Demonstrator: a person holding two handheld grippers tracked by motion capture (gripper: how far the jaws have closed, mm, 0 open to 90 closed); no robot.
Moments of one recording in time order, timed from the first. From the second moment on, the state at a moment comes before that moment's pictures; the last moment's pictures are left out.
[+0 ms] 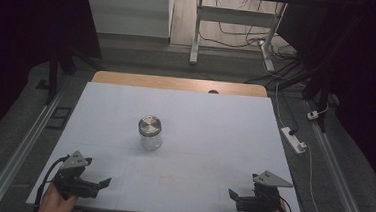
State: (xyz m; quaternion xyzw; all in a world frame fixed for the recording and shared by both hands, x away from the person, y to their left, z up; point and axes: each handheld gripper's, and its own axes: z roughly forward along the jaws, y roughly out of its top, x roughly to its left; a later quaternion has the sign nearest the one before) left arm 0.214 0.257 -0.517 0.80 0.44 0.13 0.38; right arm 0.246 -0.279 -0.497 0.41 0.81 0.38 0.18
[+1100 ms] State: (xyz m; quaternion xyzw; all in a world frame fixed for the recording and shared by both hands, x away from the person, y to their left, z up) left arm 0.285 0.219 -0.513 0.82 0.40 0.14 0.39; right arm 0.245 -0.278 -0.497 0.40 0.81 0.38 0.18
